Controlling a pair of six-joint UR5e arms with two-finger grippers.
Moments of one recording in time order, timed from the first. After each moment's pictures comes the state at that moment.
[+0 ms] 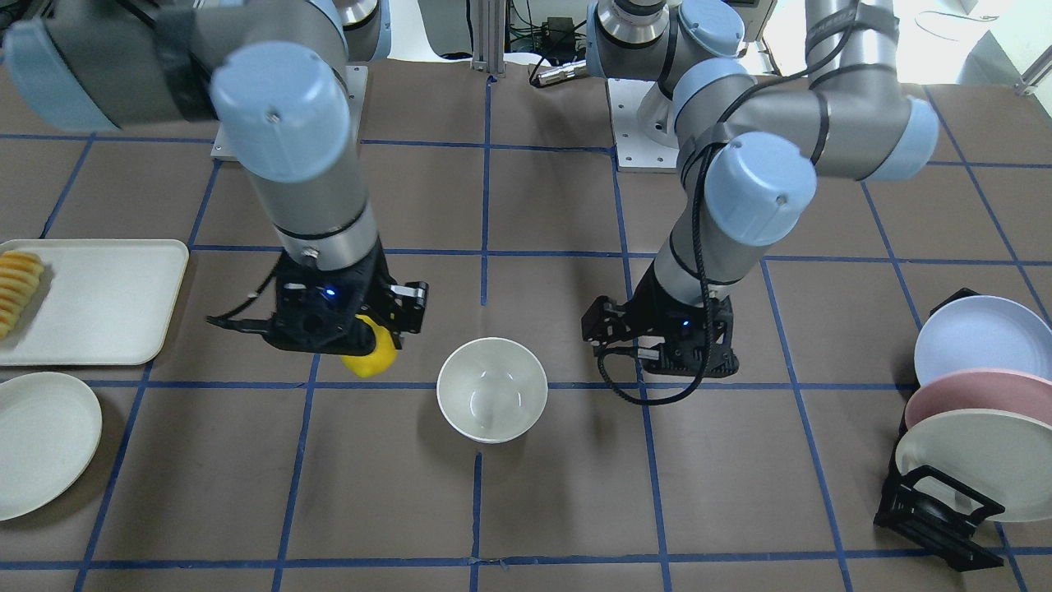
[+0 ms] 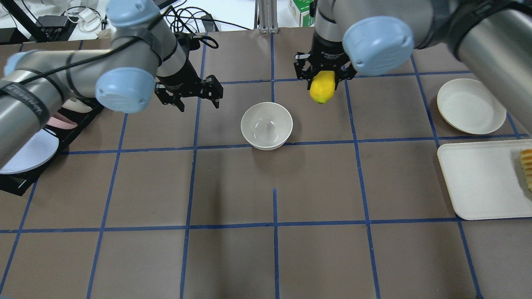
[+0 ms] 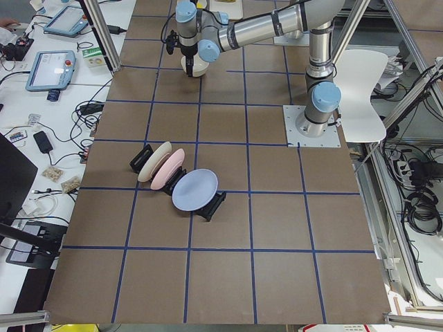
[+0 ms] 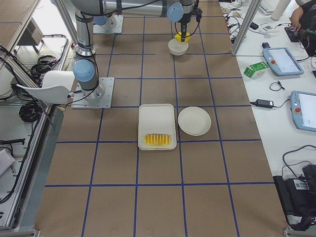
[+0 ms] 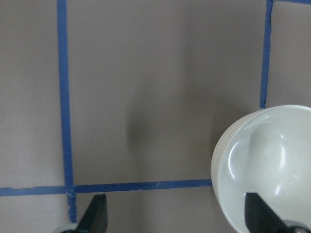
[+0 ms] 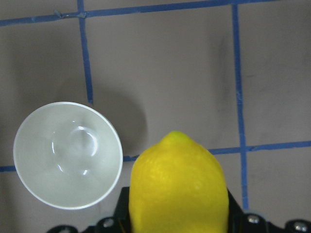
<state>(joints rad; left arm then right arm) -1.61 -1.82 -1.62 -1.28 1.50 0.00 1.81 -1.22 1.46 -1.85 -1.57 0.31</state>
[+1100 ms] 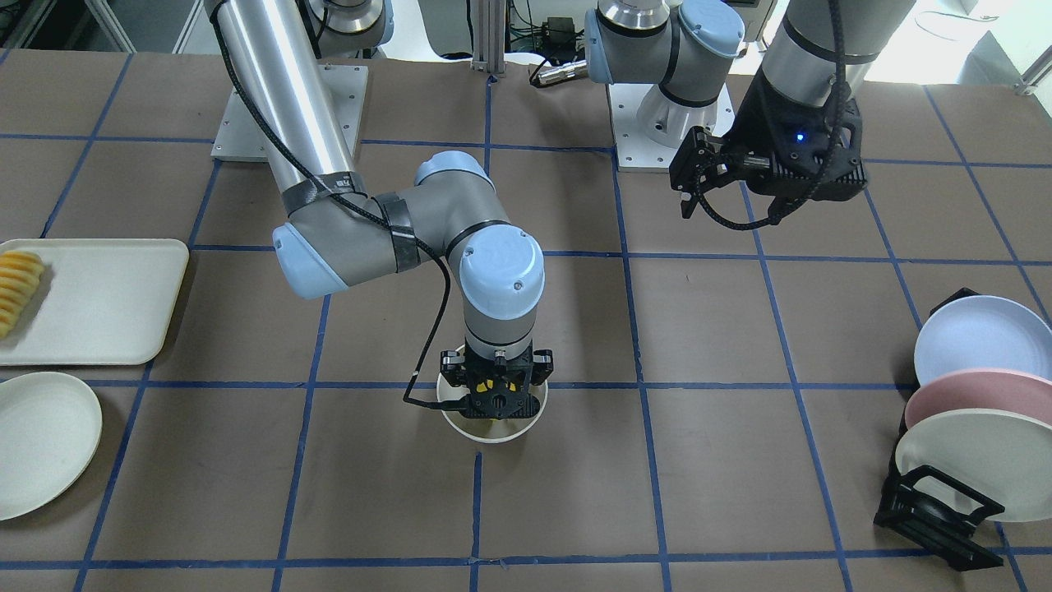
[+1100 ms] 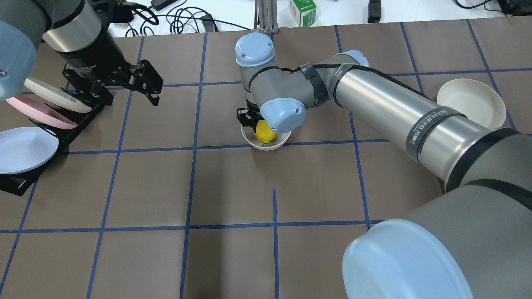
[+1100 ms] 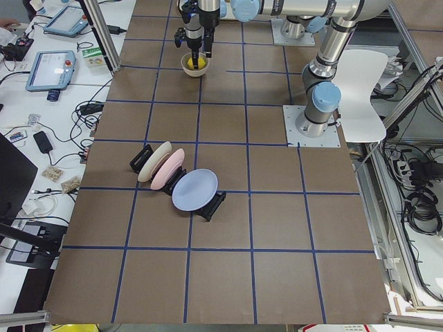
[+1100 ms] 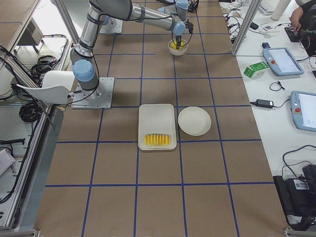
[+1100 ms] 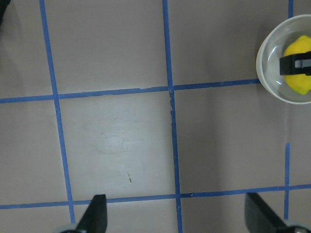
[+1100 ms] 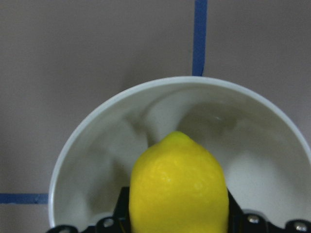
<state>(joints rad) -1.53 -1.57 -1.55 -1.57 1.57 0.11 1.98 -0.95 1.46 -2.08 -1.58 0.39</state>
